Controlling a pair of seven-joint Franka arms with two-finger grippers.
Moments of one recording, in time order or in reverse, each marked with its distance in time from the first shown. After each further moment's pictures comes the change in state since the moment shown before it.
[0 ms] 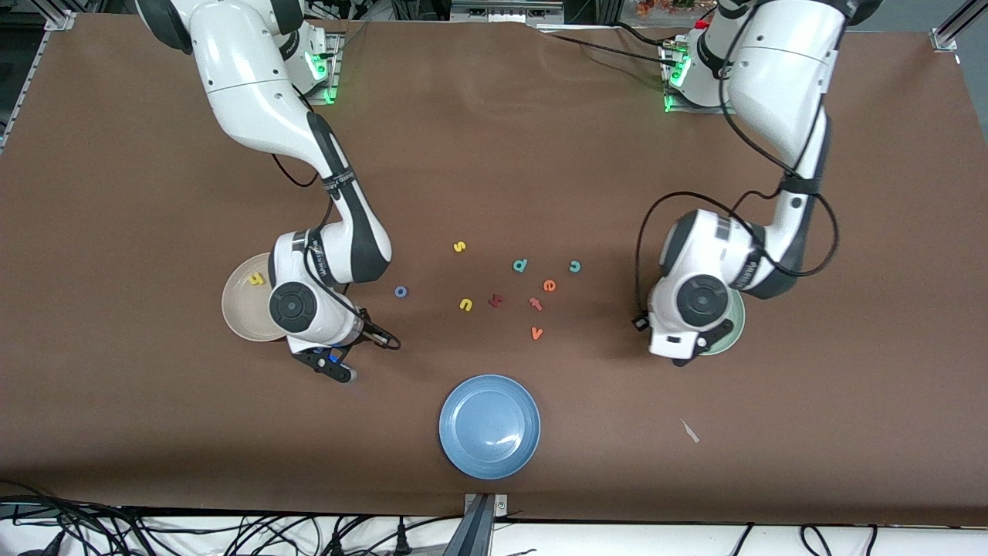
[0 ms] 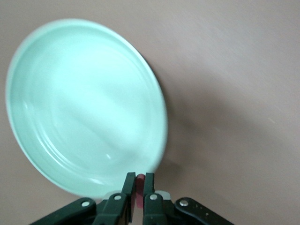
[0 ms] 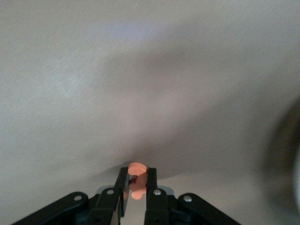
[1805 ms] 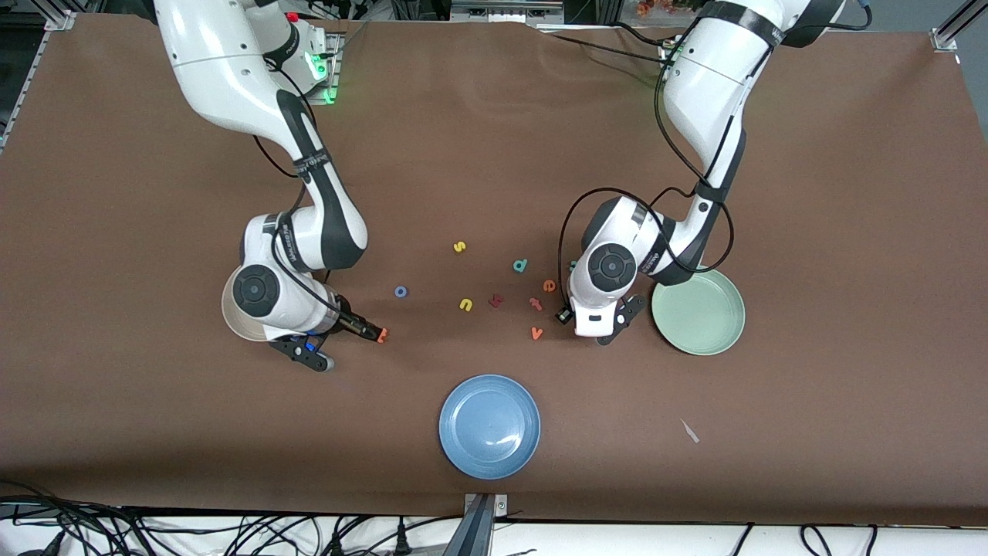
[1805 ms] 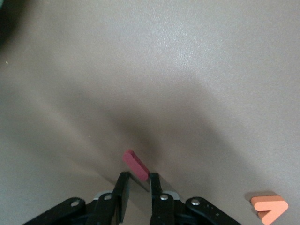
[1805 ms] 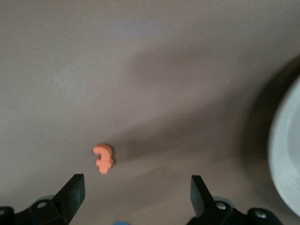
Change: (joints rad) left arm -0.162 0.098 -0.085 -0.019 -0.069 0.292 -0.389; right arm -0.041 -0.105 0.052 -0.155 0.041 0.107 0.010
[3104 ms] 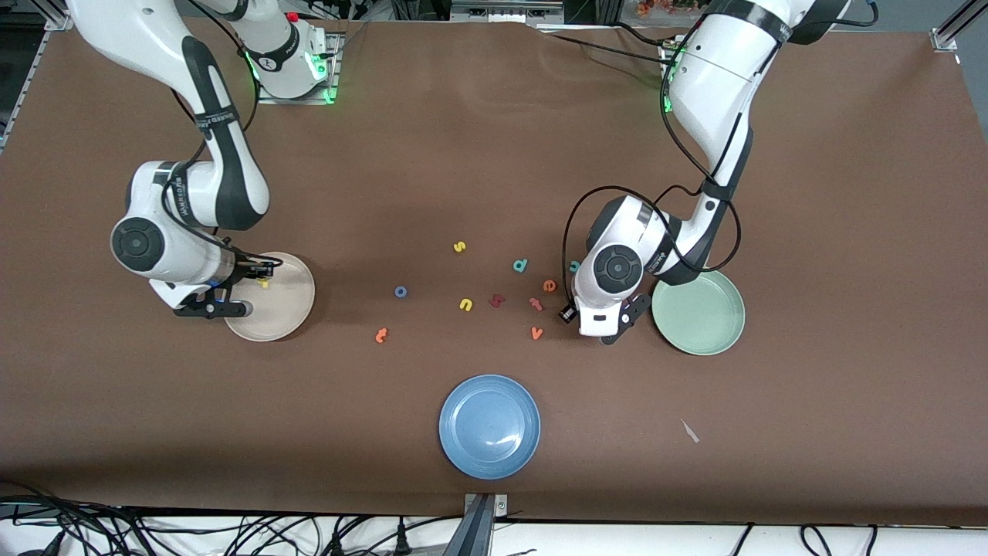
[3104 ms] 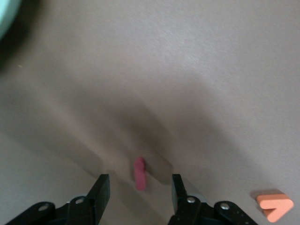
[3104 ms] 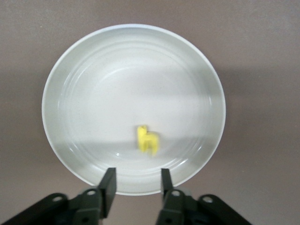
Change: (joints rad) left arm 0.011 -0.011 -0.011 -0.009 0.000 -0.010 0.014; right arm -0.100 -0.344 -0.131 -0.441 -0.175 -0.050 -0.603
